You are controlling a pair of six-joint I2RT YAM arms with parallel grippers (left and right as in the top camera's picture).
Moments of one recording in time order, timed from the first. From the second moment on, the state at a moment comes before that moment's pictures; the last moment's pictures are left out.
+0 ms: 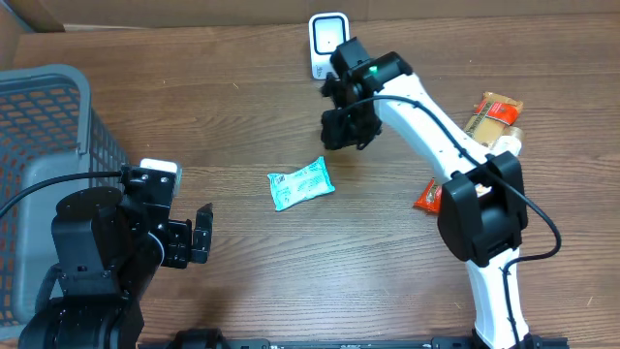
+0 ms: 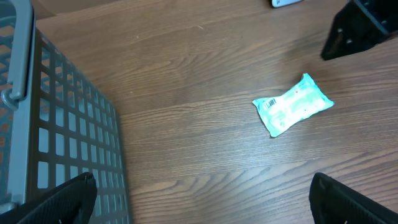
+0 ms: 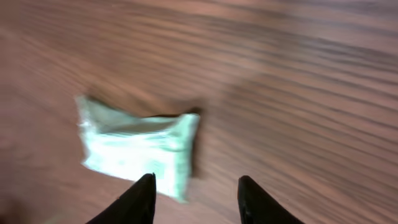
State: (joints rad) left arm 0.04 0.84 1.34 -1.26 0.02 0.20; right arm 0.51 2.26 2.02 -1.15 -0.31 0.16
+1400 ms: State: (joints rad) left arm 0.04 0.85 1.34 -1.26 0.02 0.20; right arm 0.62 2.28 2.06 -1.12 -0.28 0.33
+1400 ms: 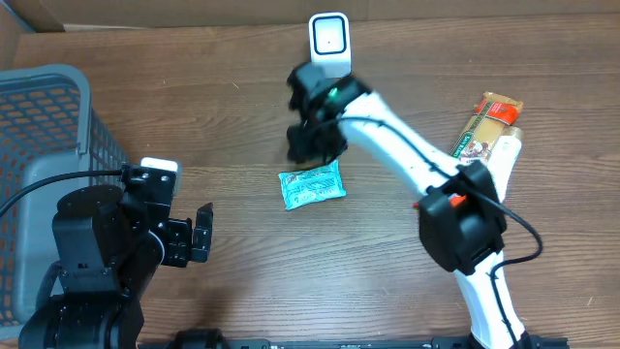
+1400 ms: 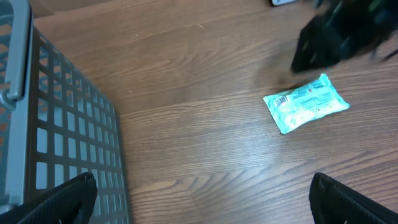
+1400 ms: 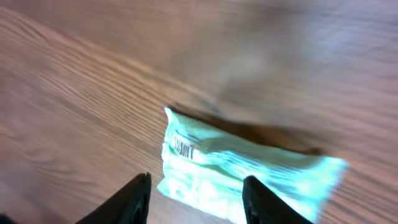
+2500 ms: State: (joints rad) left arm 0.04 0.85 1.34 -1.26 0.02 0.20; right arm 0.39 2.20 1.55 -0.77 -0.69 0.10
